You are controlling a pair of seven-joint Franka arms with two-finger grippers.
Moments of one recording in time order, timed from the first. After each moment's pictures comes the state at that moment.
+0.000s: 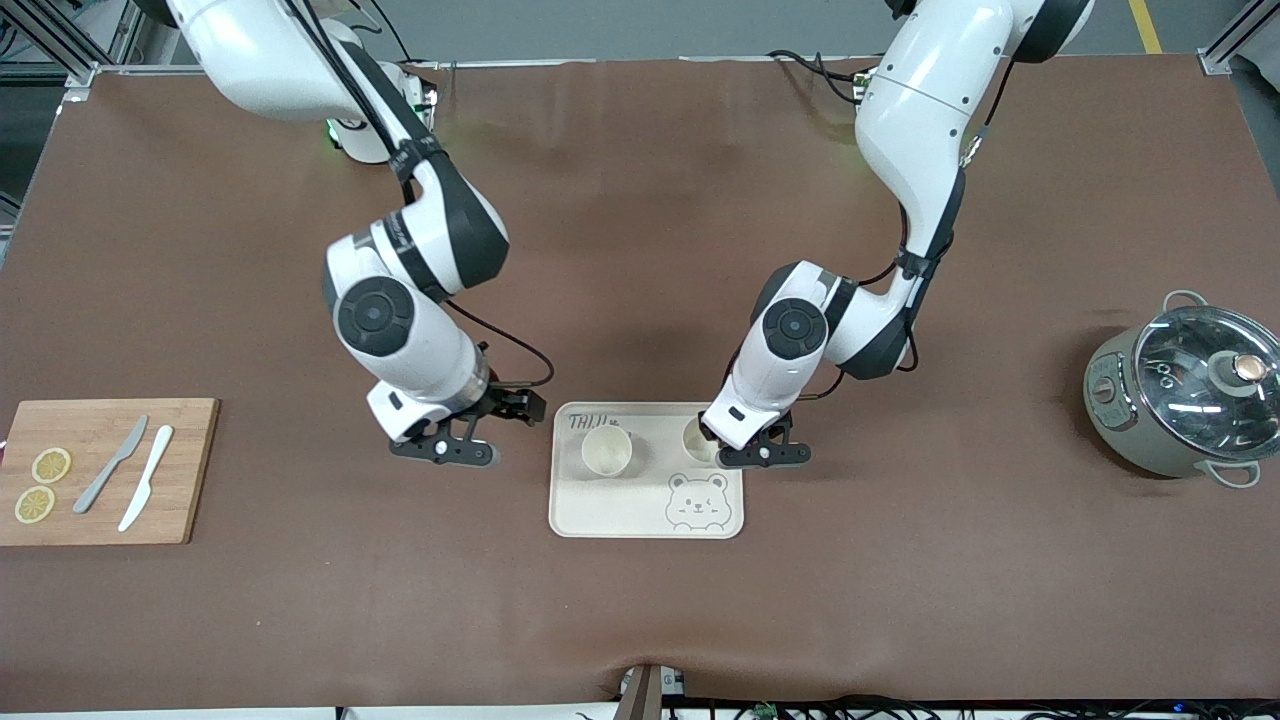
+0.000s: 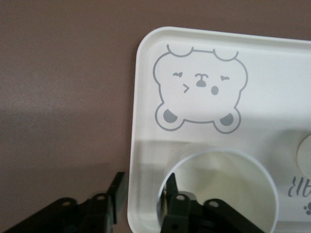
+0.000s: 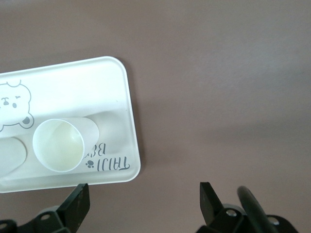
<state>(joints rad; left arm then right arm) -0.56 0.74 0.01 -1.57 -0.02 2.49 -0.60 0.39 0.60 0.11 -1.44 0.02 2.06 0.62</state>
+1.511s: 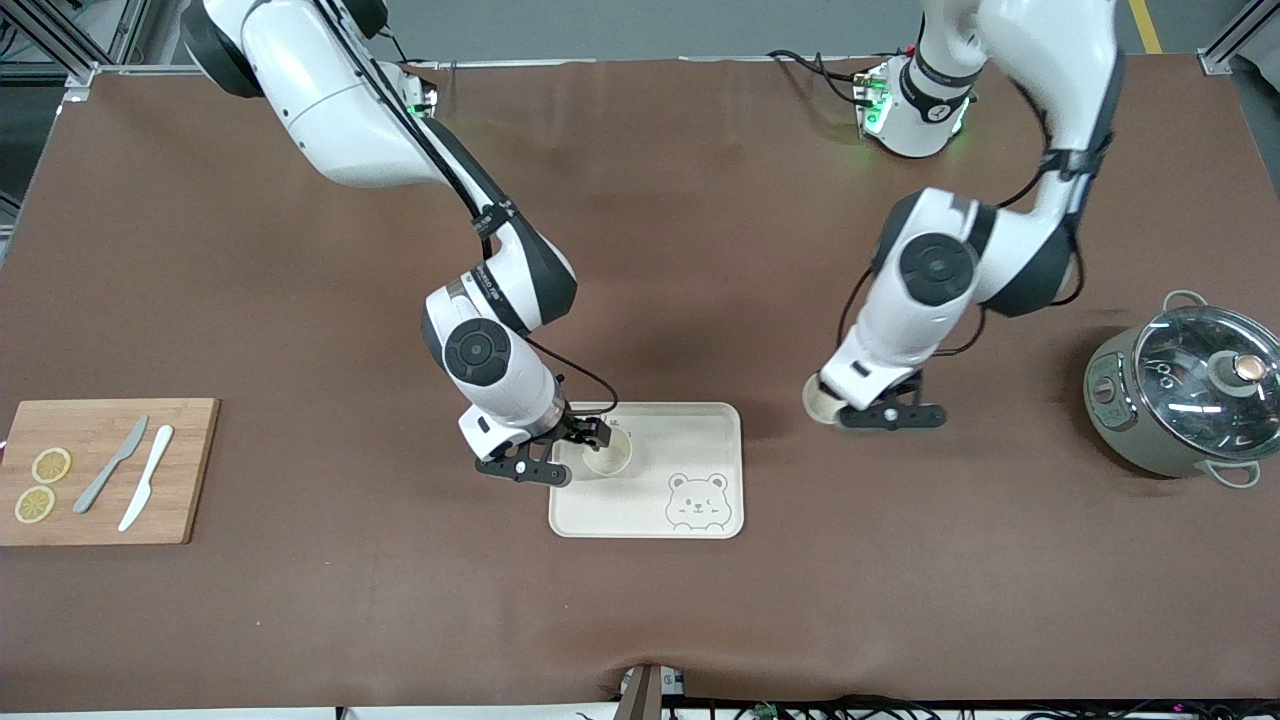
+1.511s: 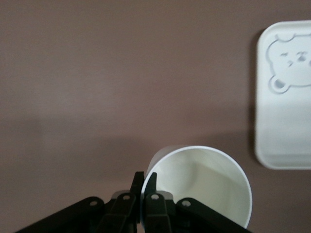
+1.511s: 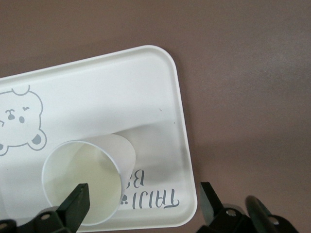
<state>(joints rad) -0.38 0.30 0.02 -1.93 0.09 2.28 -0.35 0.46 0.80 0.11 -1.35 0.02 2.26 0.70</state>
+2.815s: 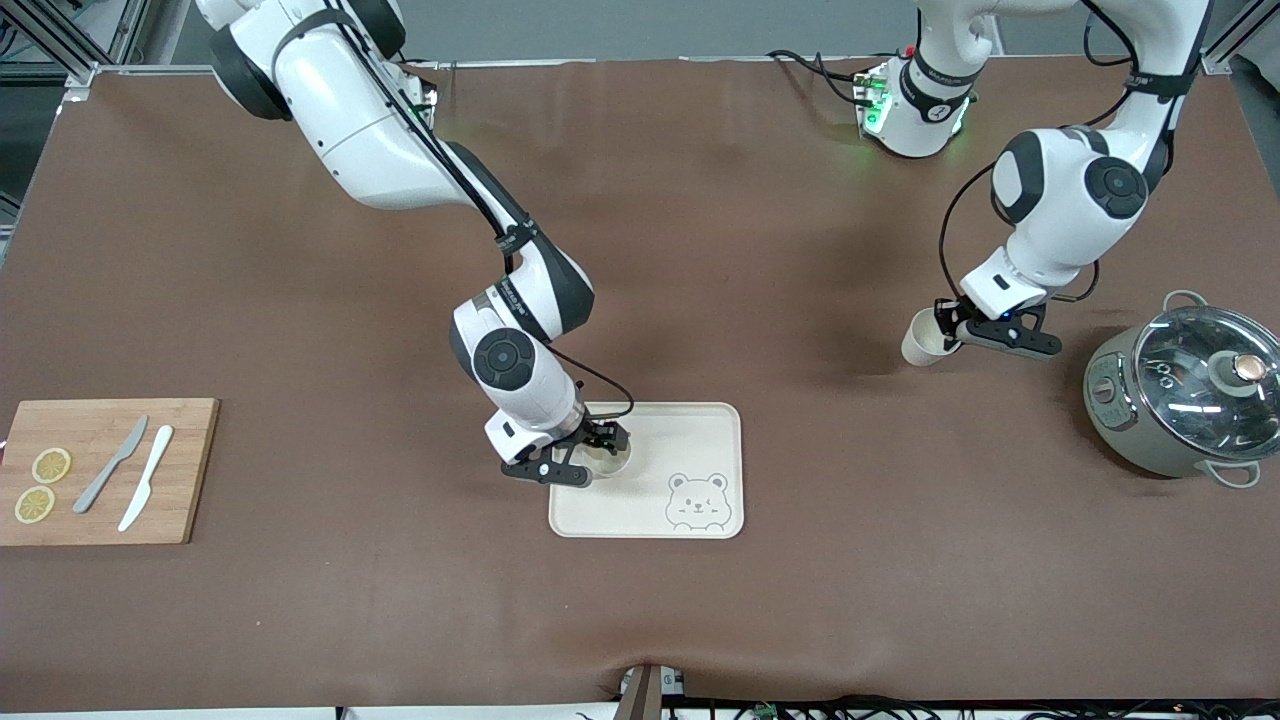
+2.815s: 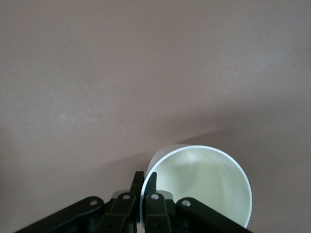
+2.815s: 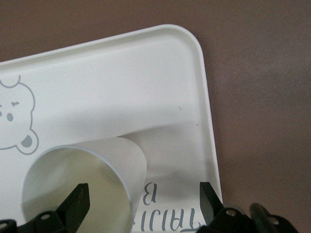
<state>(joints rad) -0.12 0.06 0.02 -2.49 -0.16 2.69 0.31 0.49 0.88 0.11 -1.33 0.02 2.36 0.70</state>
